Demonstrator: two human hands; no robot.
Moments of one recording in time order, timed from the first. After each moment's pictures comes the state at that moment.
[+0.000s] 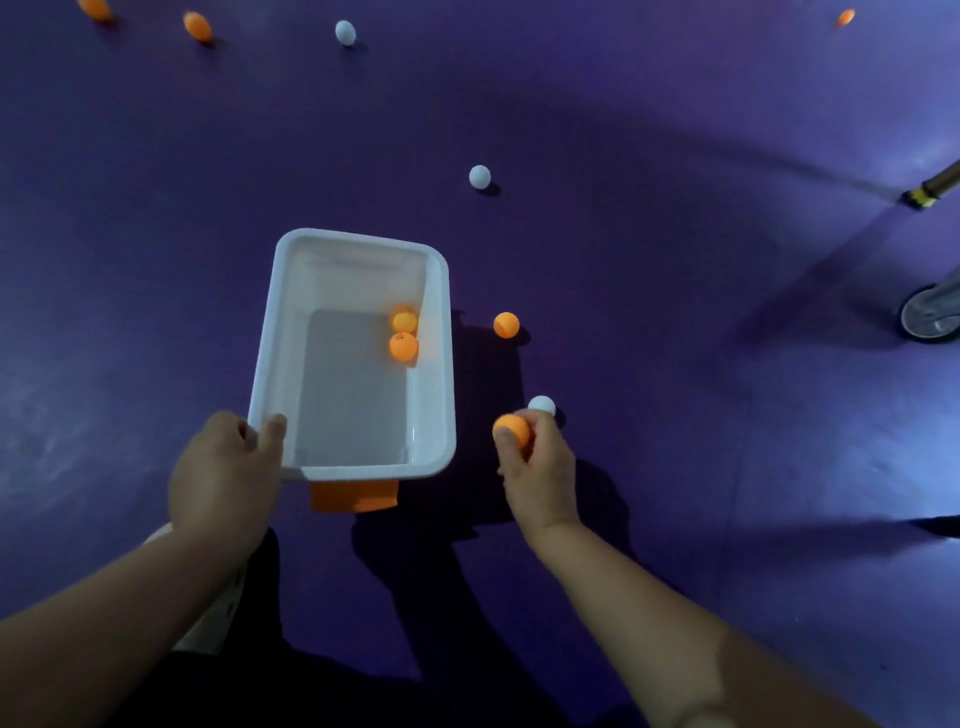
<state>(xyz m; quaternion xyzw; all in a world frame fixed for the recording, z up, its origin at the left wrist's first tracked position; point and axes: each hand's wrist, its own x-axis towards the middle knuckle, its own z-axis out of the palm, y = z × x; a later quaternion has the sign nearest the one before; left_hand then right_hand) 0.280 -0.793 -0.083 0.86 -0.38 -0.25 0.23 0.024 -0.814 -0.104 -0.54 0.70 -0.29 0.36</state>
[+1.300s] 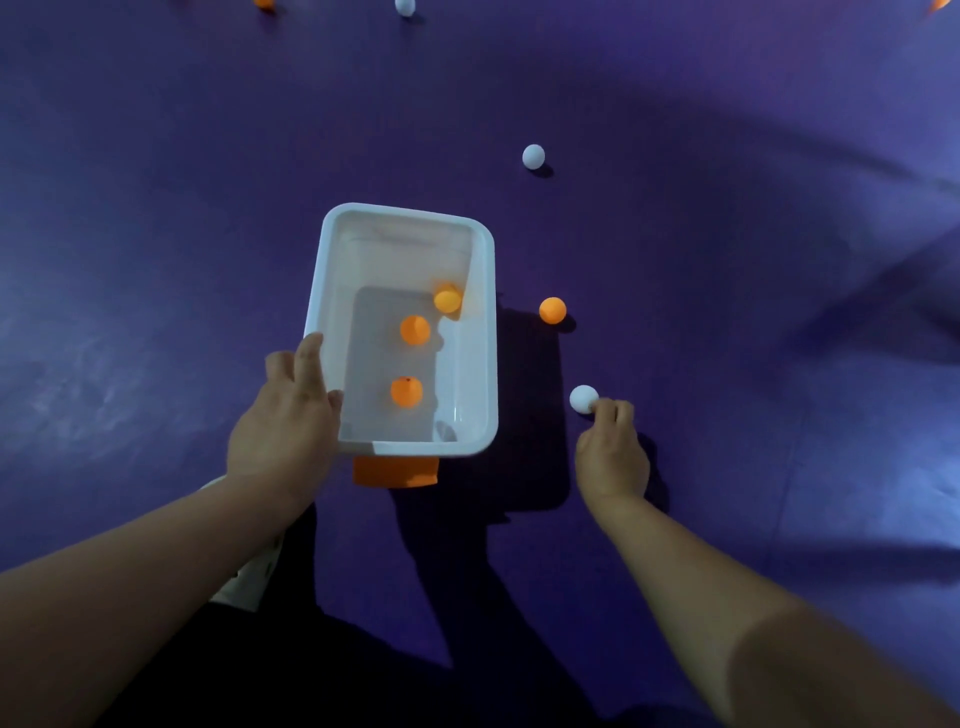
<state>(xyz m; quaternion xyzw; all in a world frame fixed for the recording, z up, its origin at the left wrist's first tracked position) 0.279 -0.797 -0.071 0.81 -0.54 -0.21 0.11 -0.014 -0.839 -0.153 -0.64 0.76 -0.08 0.09</state>
